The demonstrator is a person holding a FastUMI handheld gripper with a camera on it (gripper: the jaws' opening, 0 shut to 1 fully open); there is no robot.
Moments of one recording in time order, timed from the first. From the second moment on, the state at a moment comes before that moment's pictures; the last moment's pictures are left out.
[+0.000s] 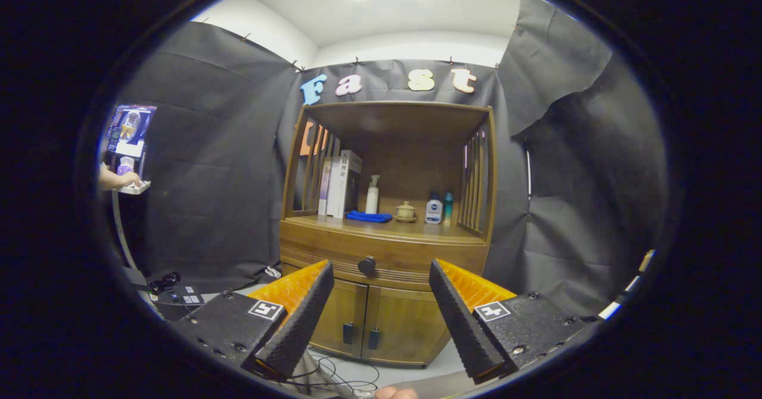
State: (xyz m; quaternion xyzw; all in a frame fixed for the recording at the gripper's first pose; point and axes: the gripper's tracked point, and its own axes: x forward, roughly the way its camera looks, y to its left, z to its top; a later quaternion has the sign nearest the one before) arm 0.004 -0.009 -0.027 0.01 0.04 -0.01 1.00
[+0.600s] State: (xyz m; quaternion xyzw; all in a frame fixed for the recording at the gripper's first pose) arm 0.059 -0.005 -0.043 0.00 0.06 -0.02 1.00
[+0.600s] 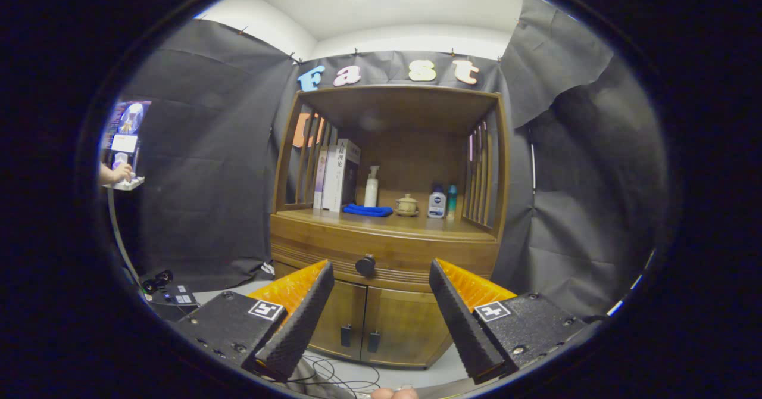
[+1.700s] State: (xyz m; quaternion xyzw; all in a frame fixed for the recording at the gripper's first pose) arm 0.255 0.015 -0.152 0.01 0.19 -0.05 0.98
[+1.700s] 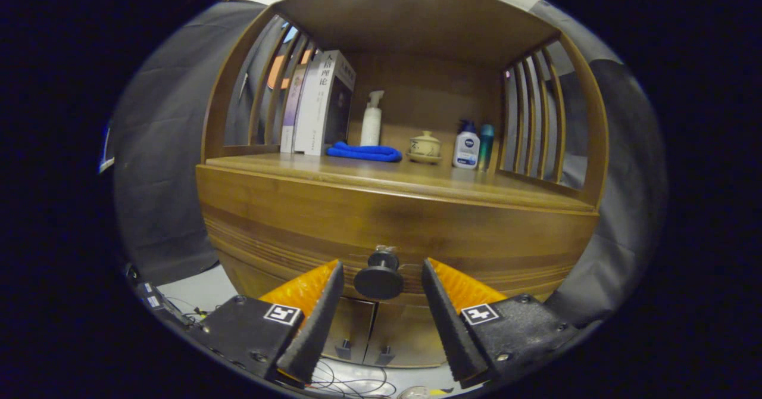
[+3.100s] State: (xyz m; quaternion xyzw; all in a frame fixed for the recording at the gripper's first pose) arm 0.176 0.032 -0.146 0.03 0.20 -0.05 0.98
